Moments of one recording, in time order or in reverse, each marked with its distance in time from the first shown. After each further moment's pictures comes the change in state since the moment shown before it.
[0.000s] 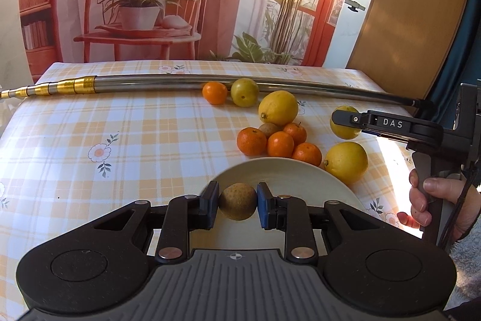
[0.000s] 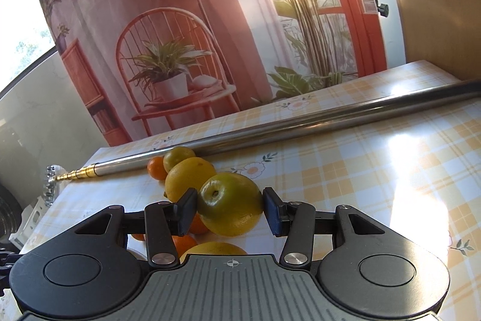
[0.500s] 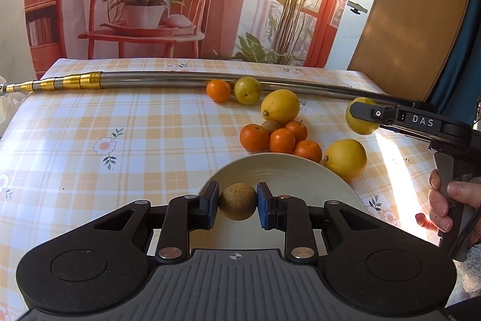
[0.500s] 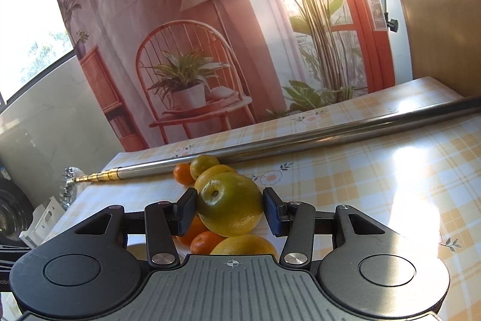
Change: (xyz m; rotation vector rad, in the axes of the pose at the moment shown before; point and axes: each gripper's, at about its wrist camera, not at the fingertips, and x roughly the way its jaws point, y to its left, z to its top) left arm -0.005 0.002 -0.005 -0.015 0.004 0.004; right arm -0.039 0.019 0.002 -0.038 -0.040 0.051
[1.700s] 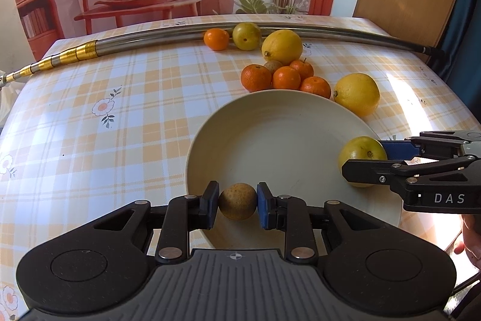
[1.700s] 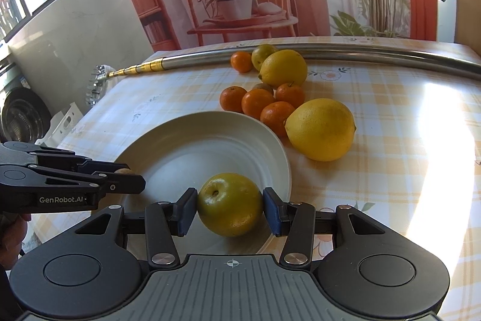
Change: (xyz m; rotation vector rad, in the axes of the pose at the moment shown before) left arm 0.013 -0.014 -0.026 0.092 0.157 0.069; right arm -0.017 0.062 -0.066 -0.165 0.319 0.058
